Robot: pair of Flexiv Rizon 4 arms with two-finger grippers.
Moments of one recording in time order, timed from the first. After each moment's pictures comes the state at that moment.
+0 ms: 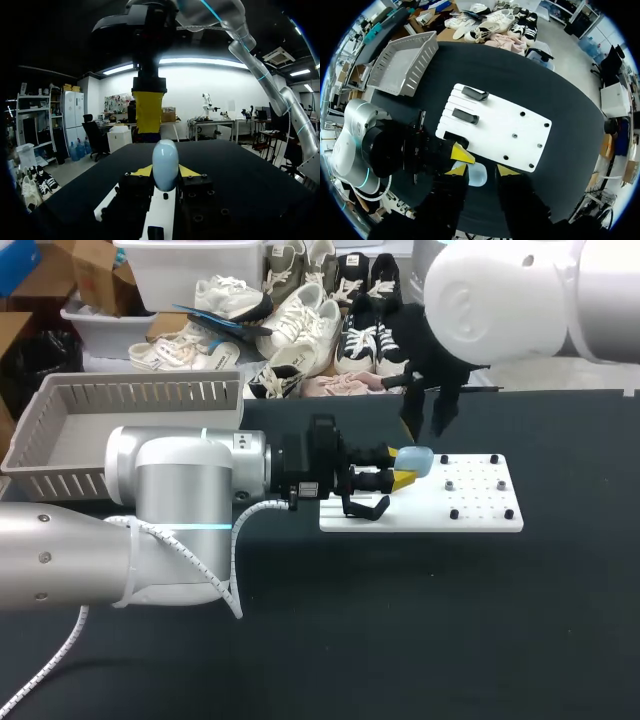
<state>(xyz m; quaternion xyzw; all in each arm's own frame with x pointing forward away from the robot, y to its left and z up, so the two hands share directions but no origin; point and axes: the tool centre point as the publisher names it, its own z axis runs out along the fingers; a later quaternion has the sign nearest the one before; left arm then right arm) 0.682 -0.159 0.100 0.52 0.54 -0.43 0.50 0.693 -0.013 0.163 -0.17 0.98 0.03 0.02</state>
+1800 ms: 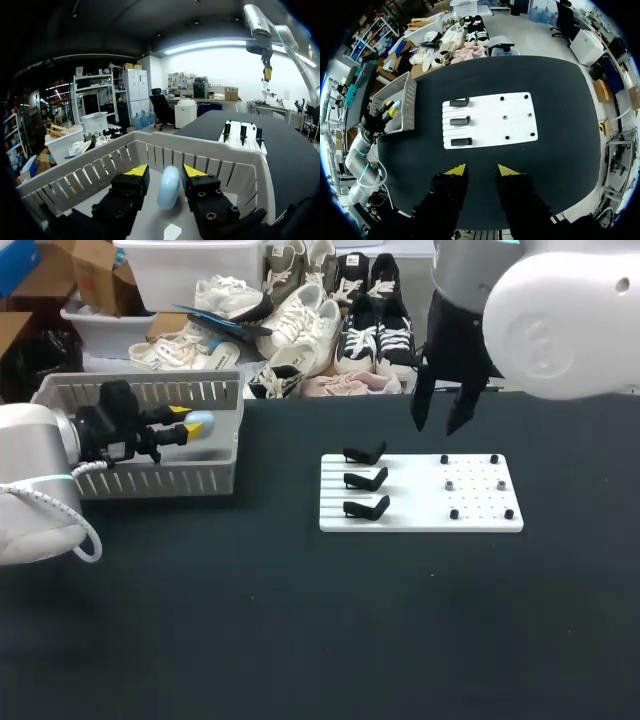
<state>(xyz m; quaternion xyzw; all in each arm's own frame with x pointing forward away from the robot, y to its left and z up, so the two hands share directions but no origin) 0.856 0.168 0.047 0.39 0.70 -0.25 0.54 0.655 -0.010 0.203 0.06 0.99 0.05 0.07</state>
